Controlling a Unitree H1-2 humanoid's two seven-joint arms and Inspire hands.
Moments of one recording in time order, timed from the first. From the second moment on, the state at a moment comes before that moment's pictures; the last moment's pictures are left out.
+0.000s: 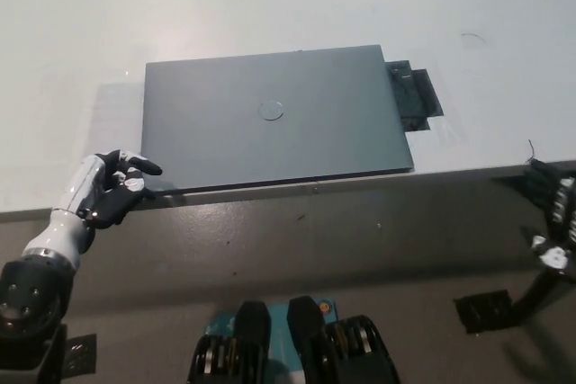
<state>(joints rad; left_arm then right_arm) -0.34 0.28 0.06 -0.10 0.03 0.45 -0.09 -0.09 -0.38 -0.21 -0.23 0.20 0.31 0.43</state>
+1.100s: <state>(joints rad) -0.33 0.27 0.07 -0.10 0.04 0.43 -0.09 -0.05 -0.38 -0.25 -0.14 0.21 0.21 0.39</state>
